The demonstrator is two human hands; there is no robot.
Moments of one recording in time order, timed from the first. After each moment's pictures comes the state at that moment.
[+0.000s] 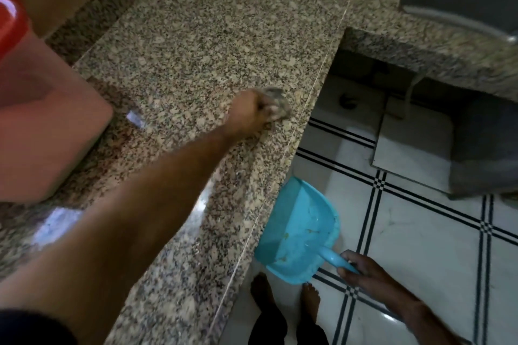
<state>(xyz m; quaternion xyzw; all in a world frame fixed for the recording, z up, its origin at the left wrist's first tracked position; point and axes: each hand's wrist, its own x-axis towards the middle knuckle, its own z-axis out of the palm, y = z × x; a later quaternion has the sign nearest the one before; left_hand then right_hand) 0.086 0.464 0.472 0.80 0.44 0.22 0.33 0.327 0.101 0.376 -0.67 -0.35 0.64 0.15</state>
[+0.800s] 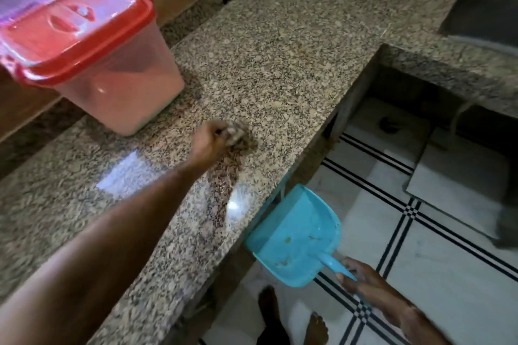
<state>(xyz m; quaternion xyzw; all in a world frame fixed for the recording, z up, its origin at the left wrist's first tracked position) -0.049 0.290 0.506 0.63 0.64 0.29 0.32 0.338 0.038 0.344 -0.64 -0.33 0.69 0.11</state>
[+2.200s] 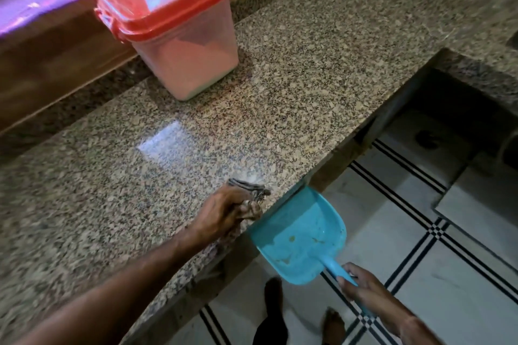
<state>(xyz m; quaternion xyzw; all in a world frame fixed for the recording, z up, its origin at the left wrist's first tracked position) -0.103 0.071 0.469 0.71 0.62 0.18 0.27 0.290 0.010 0.381 -0.59 -0.47 0.65 0.04</state>
